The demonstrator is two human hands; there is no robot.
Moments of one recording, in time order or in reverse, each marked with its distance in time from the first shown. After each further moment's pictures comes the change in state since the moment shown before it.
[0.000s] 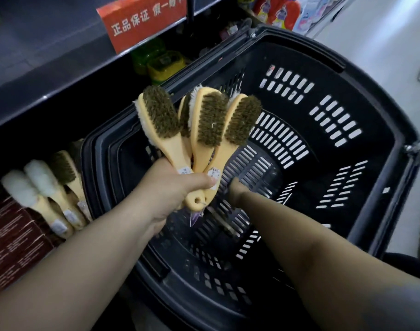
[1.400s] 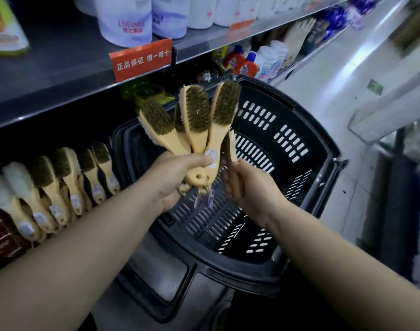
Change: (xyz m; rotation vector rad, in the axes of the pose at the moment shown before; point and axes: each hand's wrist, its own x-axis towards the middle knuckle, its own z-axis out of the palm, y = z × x) left_hand -0.016 0.024 0.044 -0.318 -0.099 0.068; right_hand -0.222 -0.004 -0.111 1.184 0.049 -0.338
